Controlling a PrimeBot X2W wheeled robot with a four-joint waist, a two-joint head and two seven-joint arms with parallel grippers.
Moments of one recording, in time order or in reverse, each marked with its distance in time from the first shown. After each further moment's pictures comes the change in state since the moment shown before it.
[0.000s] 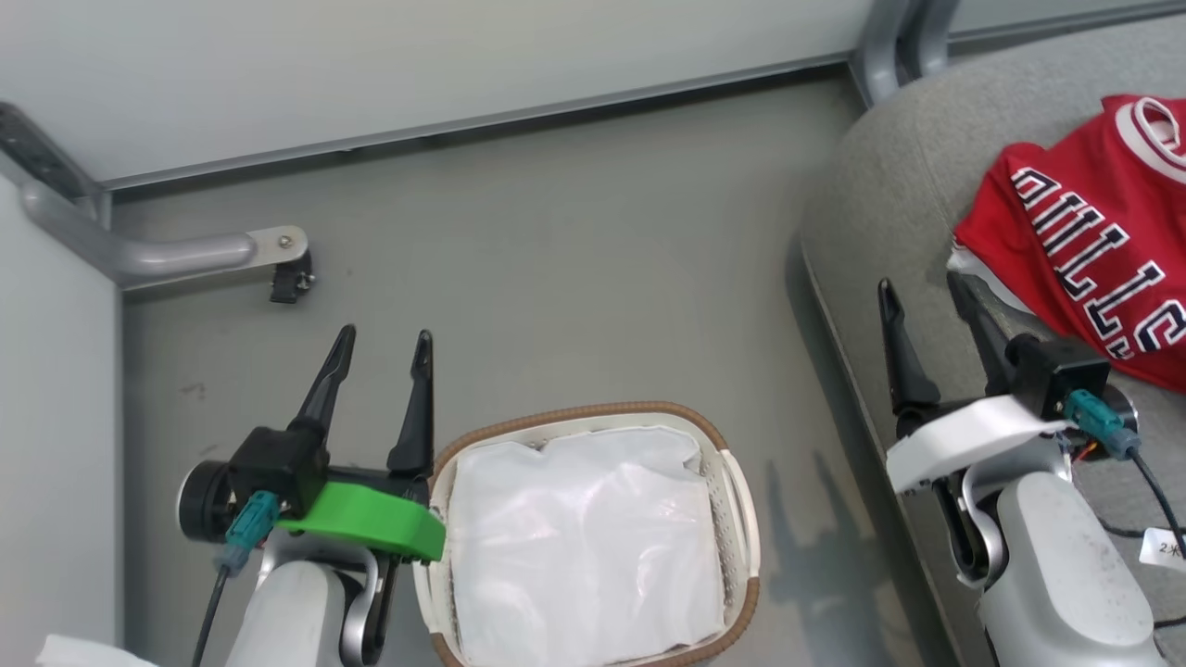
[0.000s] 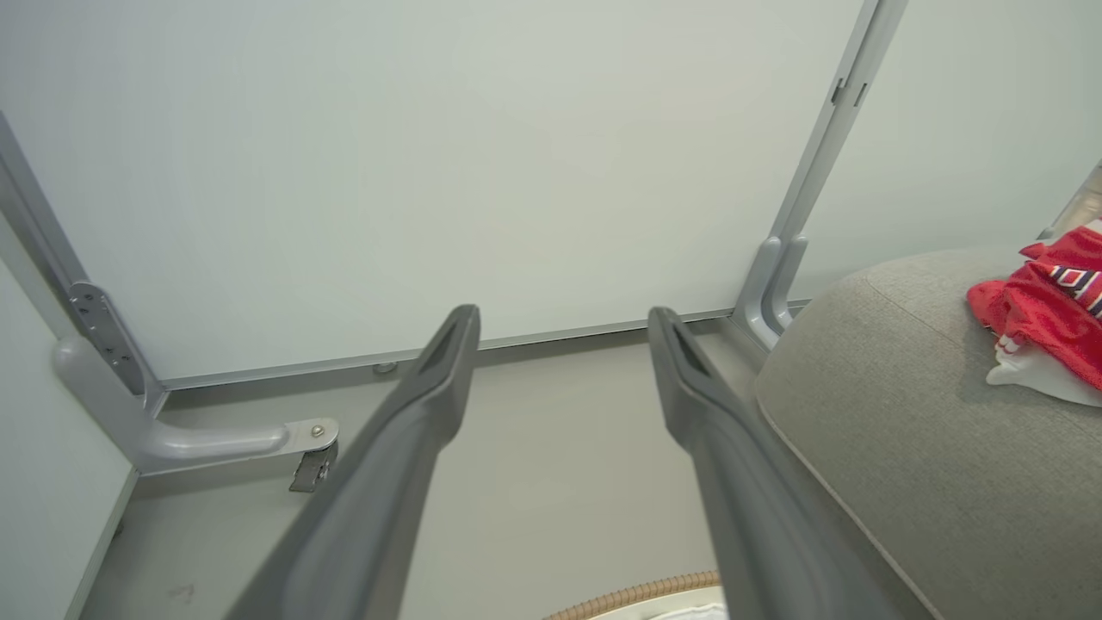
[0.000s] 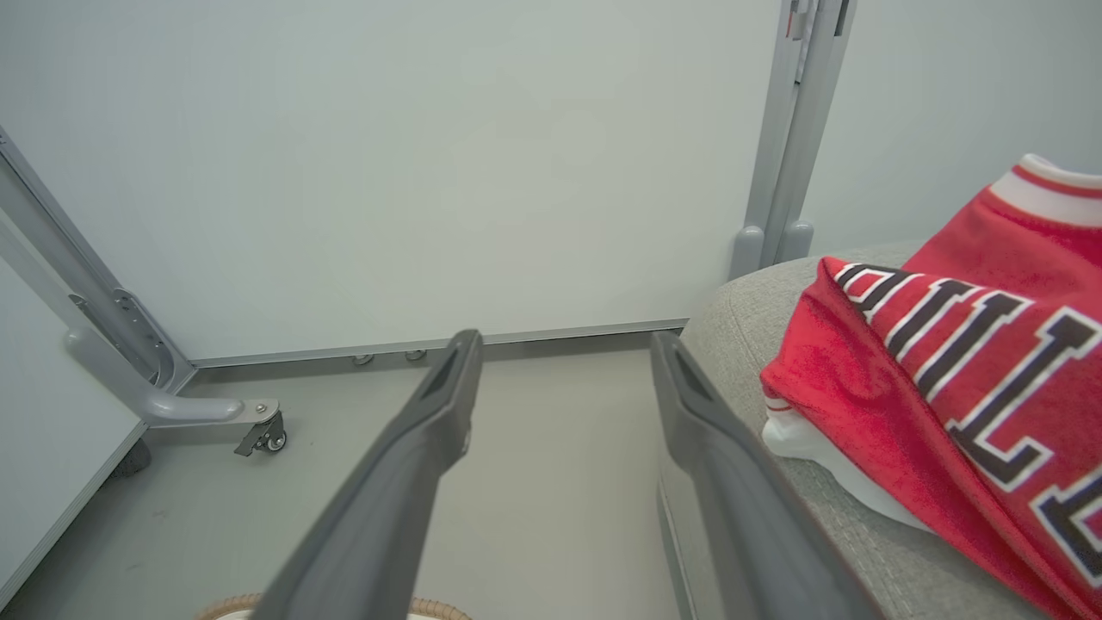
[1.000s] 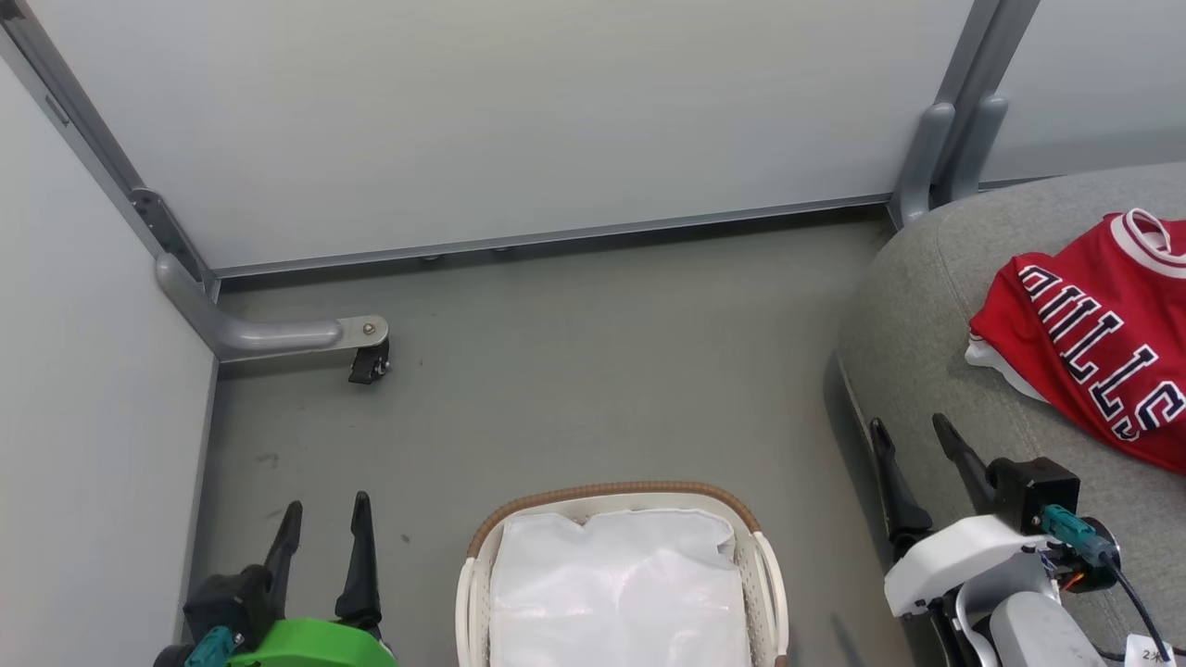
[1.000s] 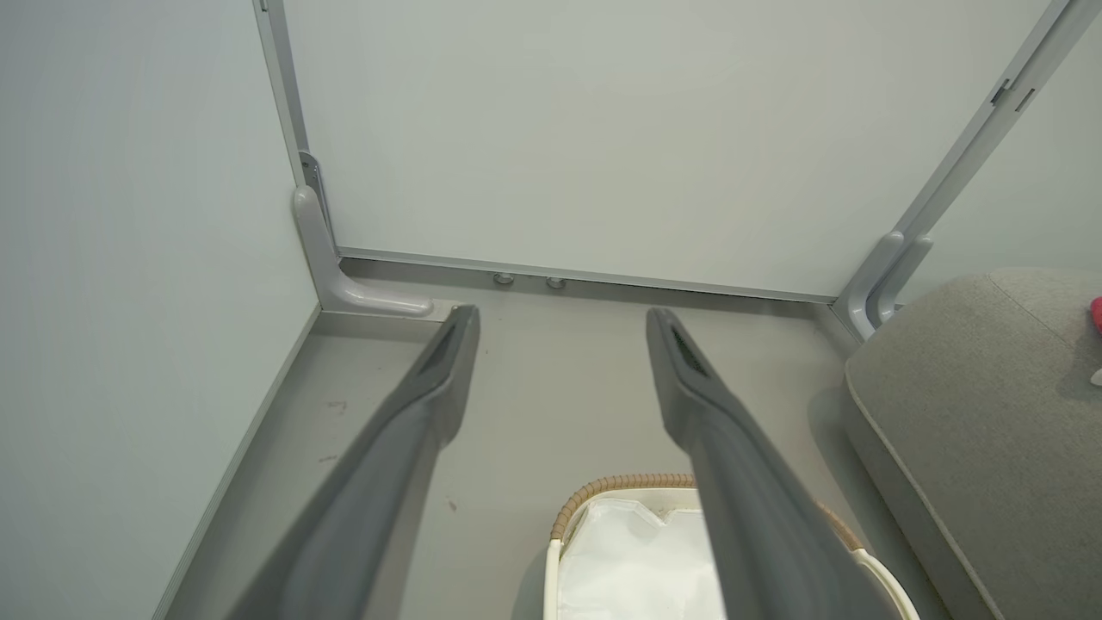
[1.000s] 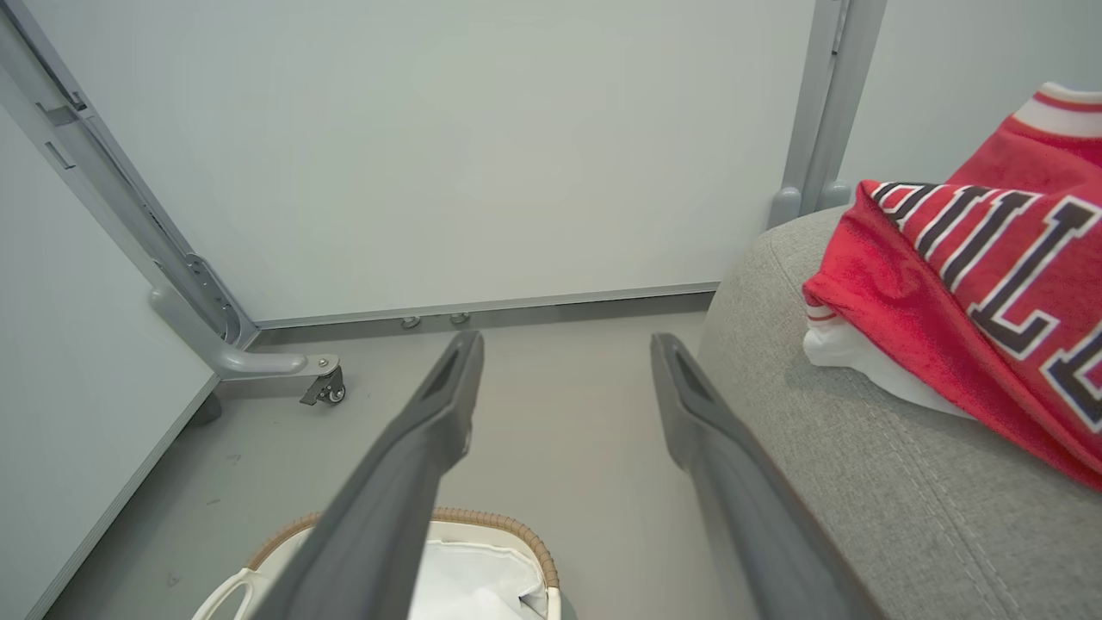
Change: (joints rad) left arm 0.219 -0.002 0.131 0.089 -0.063 0.000 0.000; right arm 0.183 0.018 0.003 0.055 0.014 0.000 0.000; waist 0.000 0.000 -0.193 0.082
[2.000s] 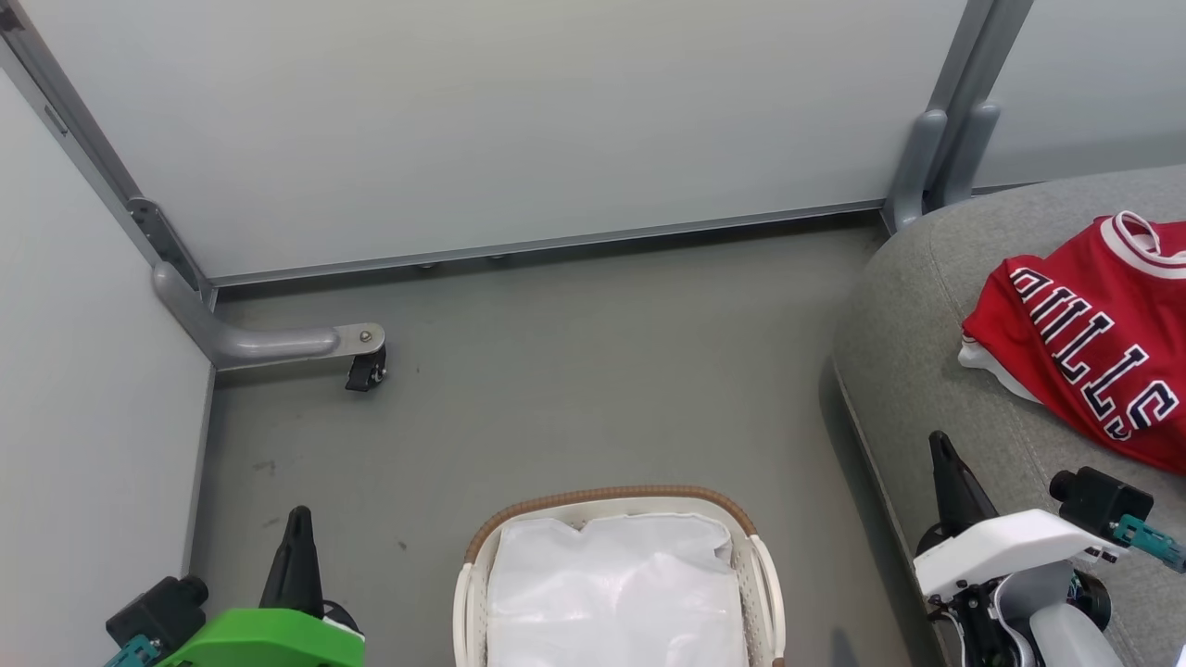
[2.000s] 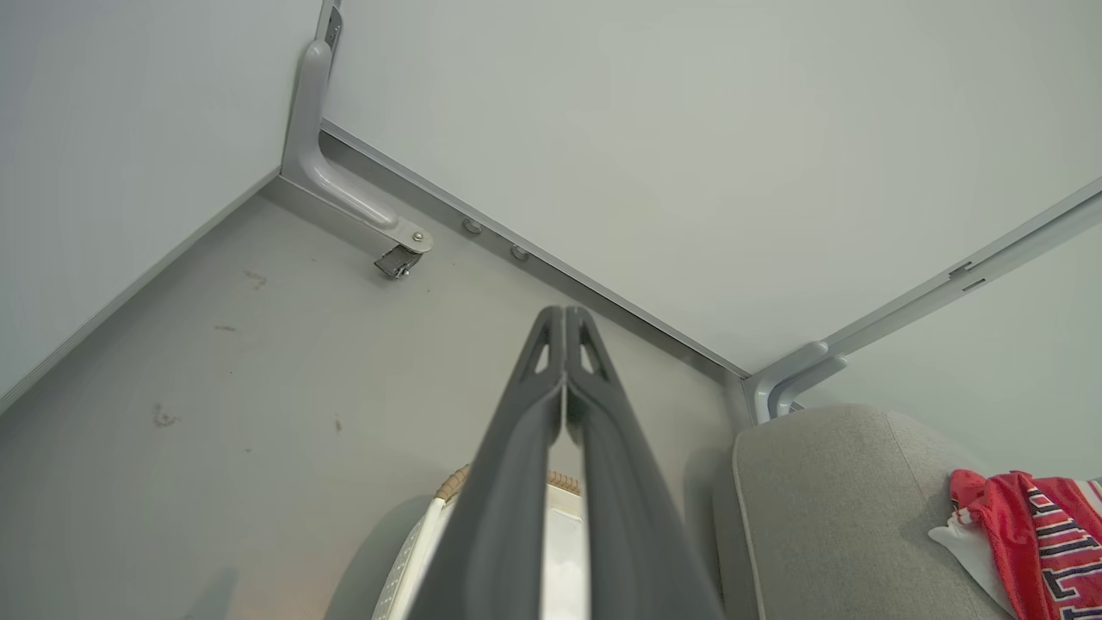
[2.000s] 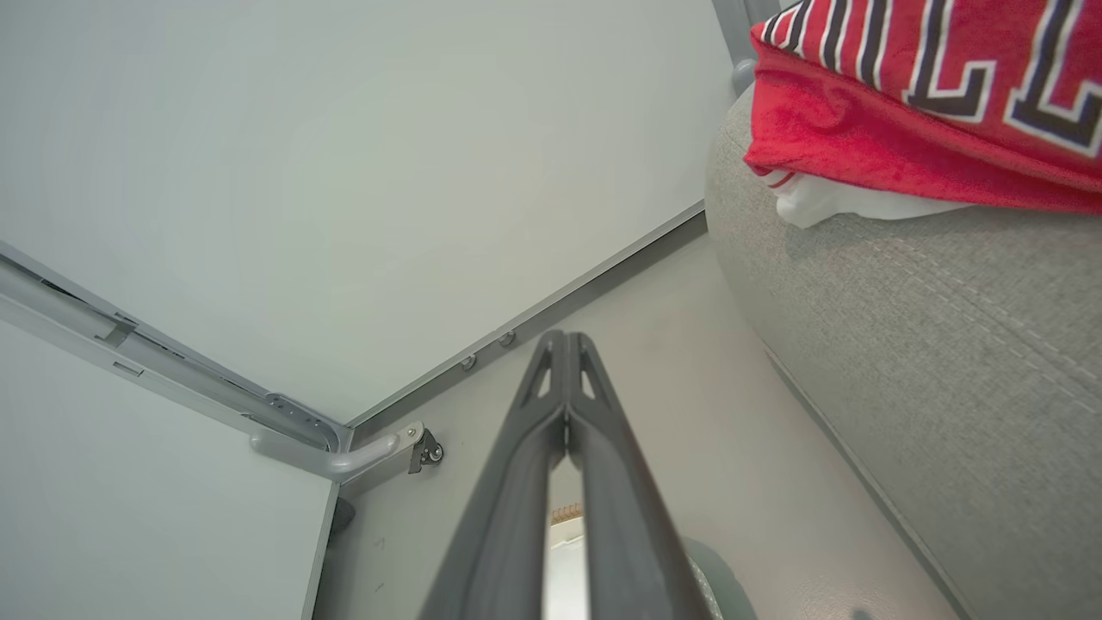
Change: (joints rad) left arm -0.003 0.006 0.025 0.002 -0.446 0.000 0.105; right arm 0.028 0.010 -0.039 -0.026 0.453 0.000 0.124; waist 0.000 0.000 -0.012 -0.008
